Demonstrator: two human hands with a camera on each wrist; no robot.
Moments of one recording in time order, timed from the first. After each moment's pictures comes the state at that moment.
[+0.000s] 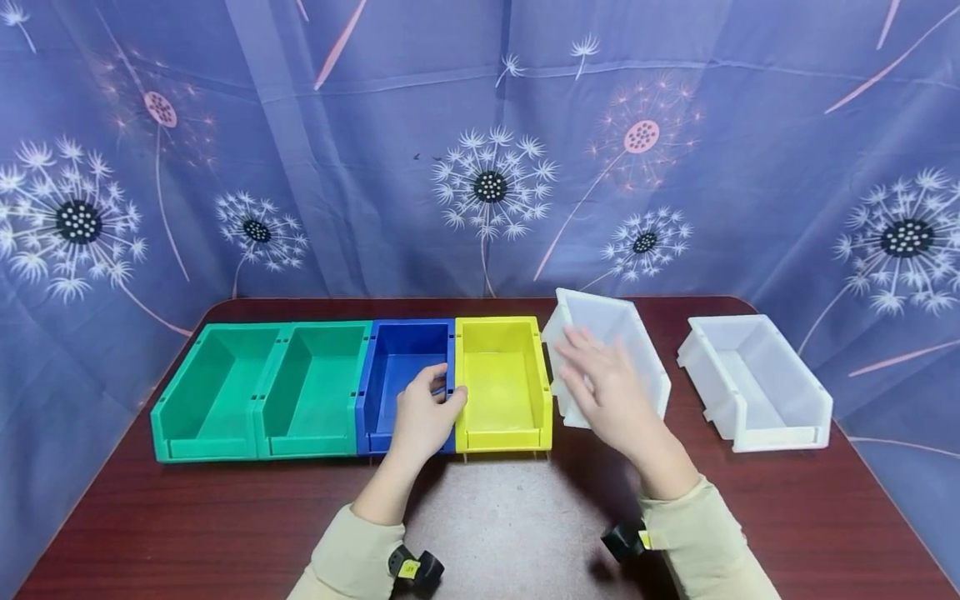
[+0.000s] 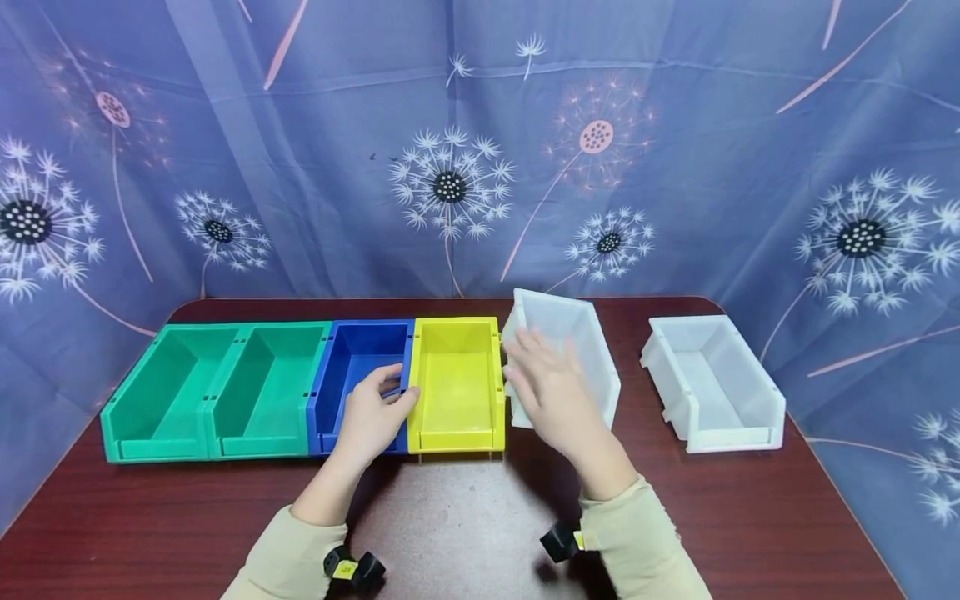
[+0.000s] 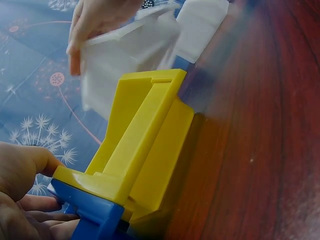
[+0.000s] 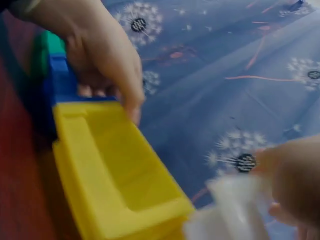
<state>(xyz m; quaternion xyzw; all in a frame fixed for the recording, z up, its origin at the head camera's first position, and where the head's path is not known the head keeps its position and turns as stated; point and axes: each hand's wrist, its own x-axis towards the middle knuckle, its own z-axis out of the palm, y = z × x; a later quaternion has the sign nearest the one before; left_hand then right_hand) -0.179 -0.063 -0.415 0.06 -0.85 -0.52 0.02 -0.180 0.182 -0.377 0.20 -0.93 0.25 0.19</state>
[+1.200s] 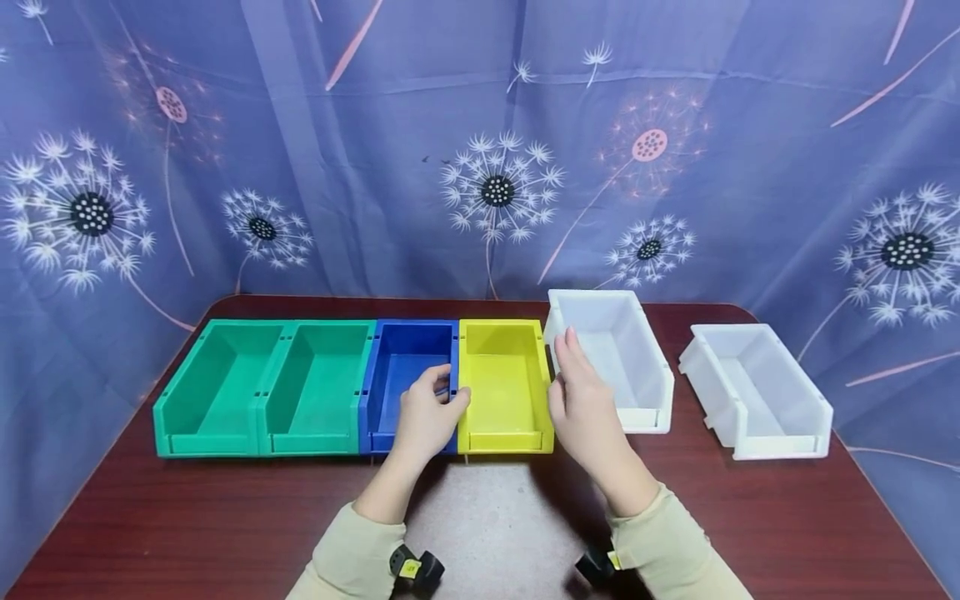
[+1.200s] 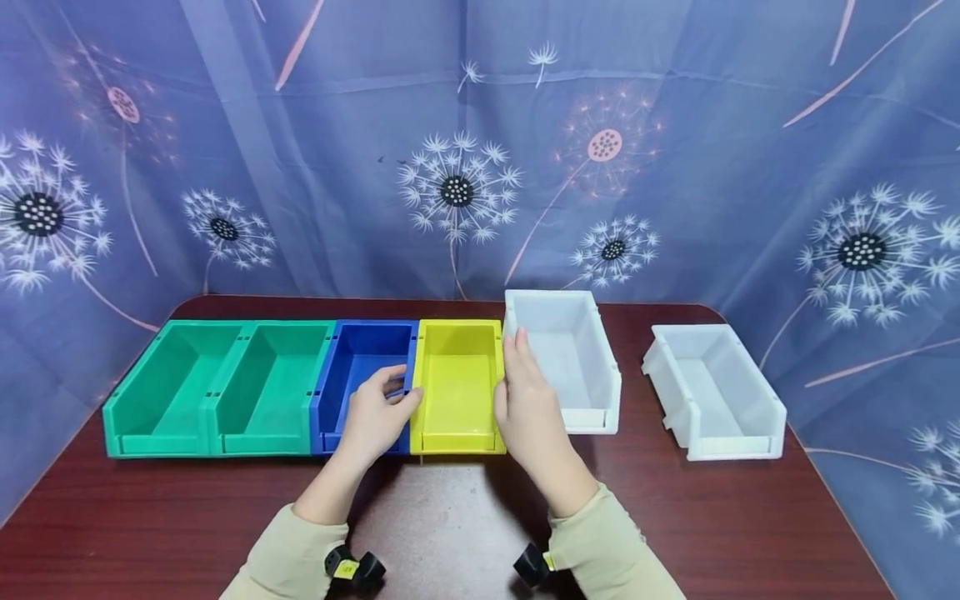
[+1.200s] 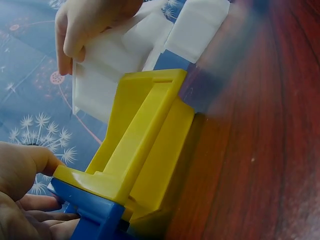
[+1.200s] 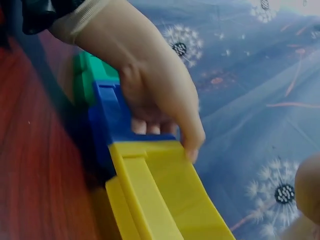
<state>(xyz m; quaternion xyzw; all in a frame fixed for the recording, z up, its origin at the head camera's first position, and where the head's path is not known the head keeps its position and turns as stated) -0.179 -0.067 -0.416 0.05 -0.85 -0.52 0.03 -0.171 0.136 -0.390 0.19 -0.88 0.29 0.32</state>
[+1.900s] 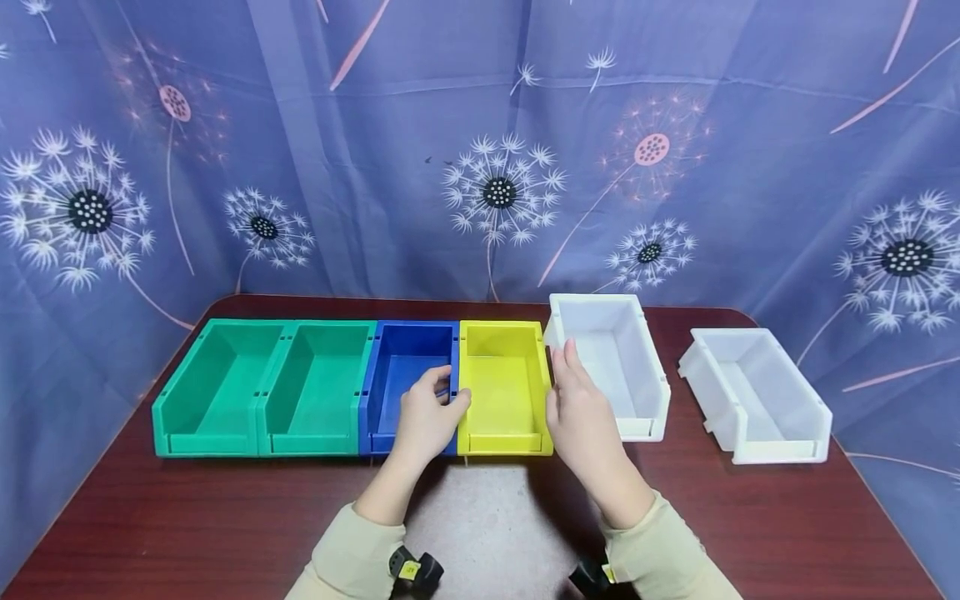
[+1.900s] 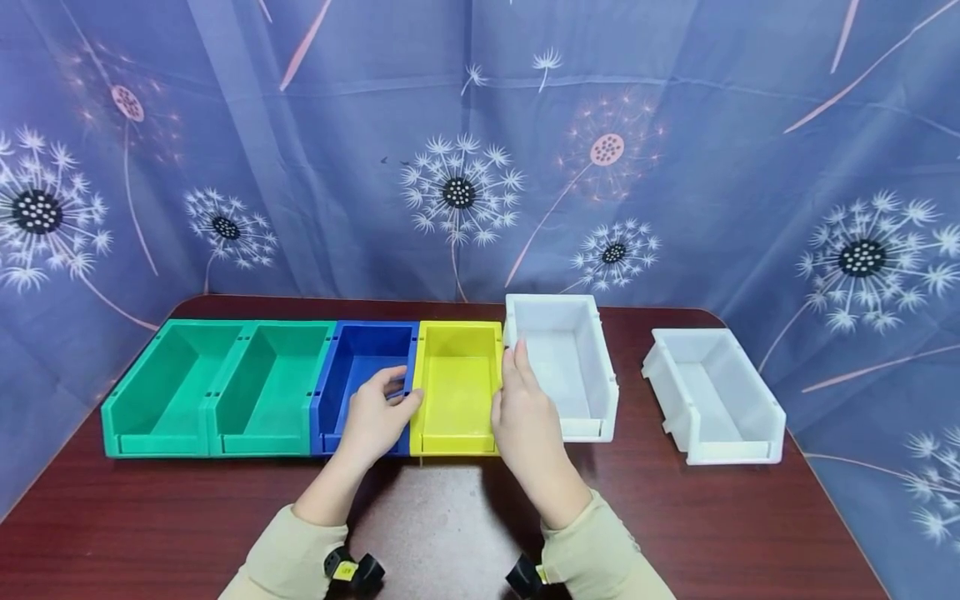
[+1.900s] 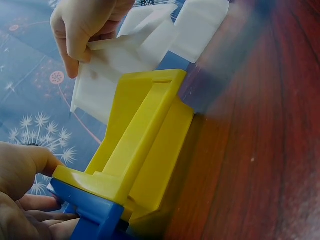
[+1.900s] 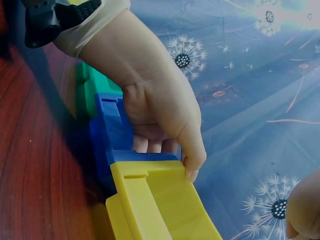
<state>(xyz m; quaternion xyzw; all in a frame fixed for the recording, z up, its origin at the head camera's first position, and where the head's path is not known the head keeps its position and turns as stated) -0.179 -0.068 -0.414 0.04 -0.85 -0.52 0.03 -0.160 0.126 -0.380 0.12 -0.93 0.25 0.23</state>
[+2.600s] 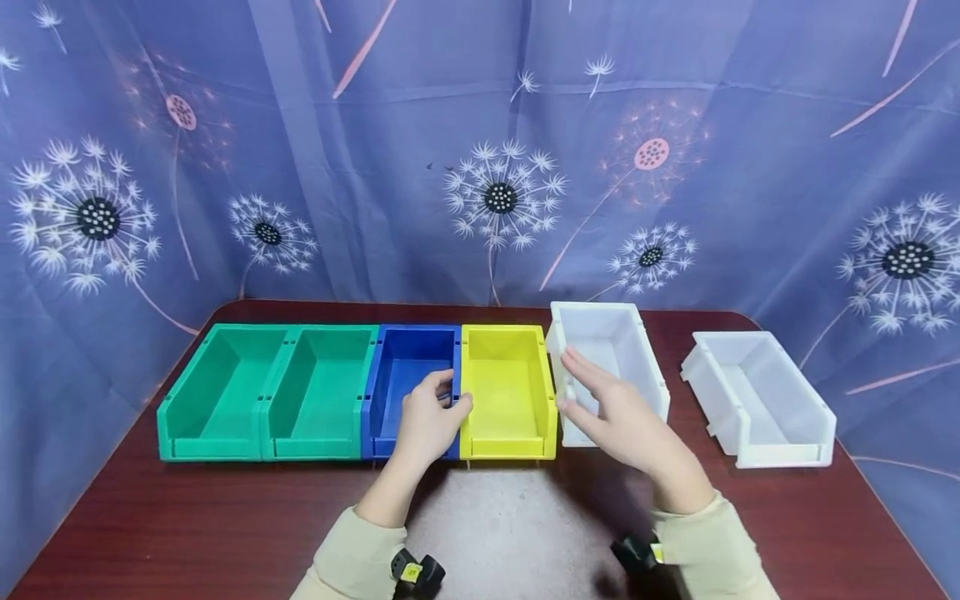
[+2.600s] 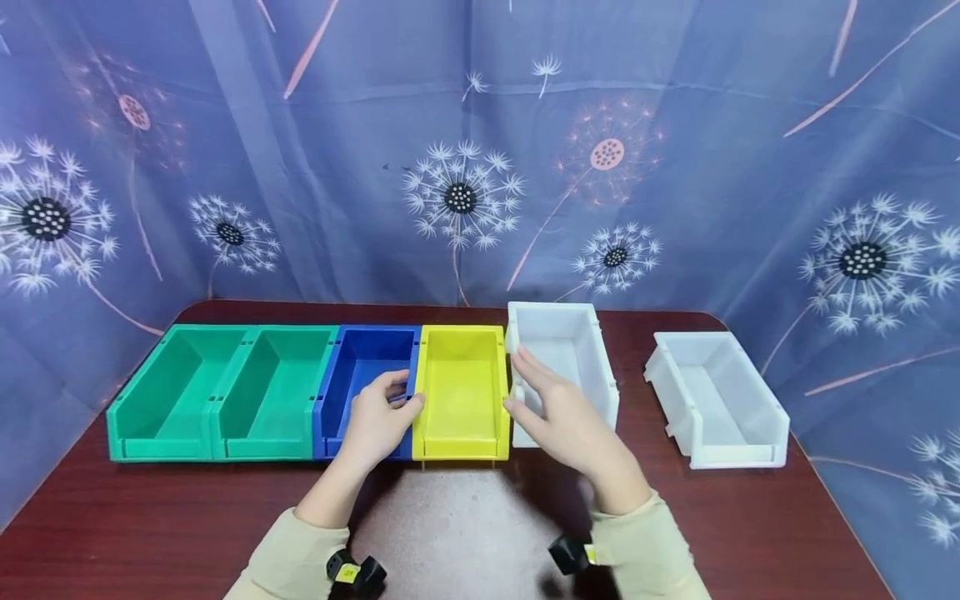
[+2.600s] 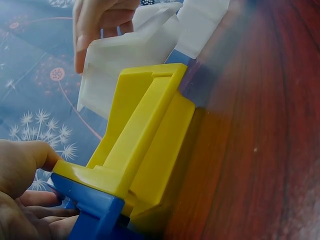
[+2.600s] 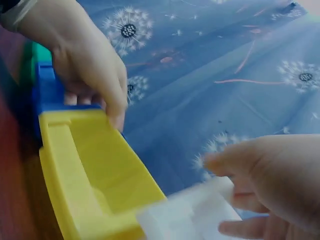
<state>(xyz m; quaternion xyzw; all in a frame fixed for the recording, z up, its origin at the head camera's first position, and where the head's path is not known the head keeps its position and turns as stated) -0.180 -0.068 -0.415 0.04 -0.86 -0.51 0.03 -0.168 0.183 -0.365 0.24 -0.93 0.28 0.05</state>
